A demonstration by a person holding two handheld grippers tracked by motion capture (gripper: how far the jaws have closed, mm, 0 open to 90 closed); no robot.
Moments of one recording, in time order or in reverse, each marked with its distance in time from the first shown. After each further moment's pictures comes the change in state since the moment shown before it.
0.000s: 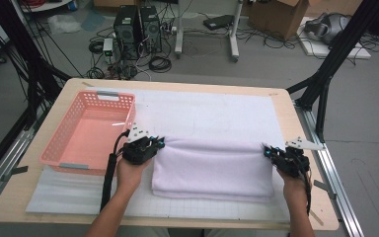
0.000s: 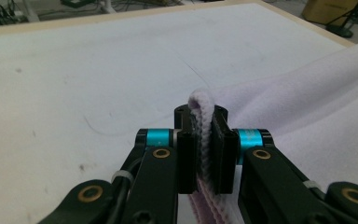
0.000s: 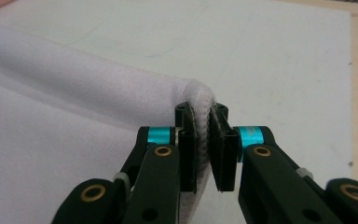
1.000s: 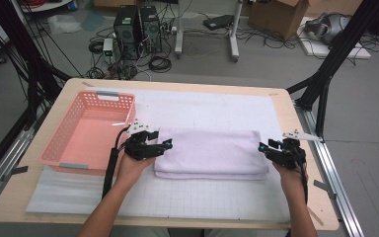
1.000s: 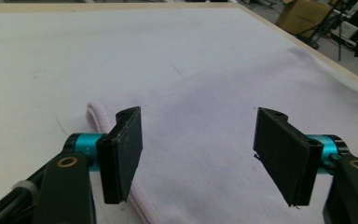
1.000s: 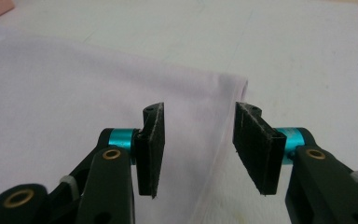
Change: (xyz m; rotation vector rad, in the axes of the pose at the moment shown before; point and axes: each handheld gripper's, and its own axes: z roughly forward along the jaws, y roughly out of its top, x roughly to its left) left arm 0.005 -0.007 0.002 0.032 -0.109 -0.098; right arm -0.004 0.010 0.012 0.030 0.019 0.060
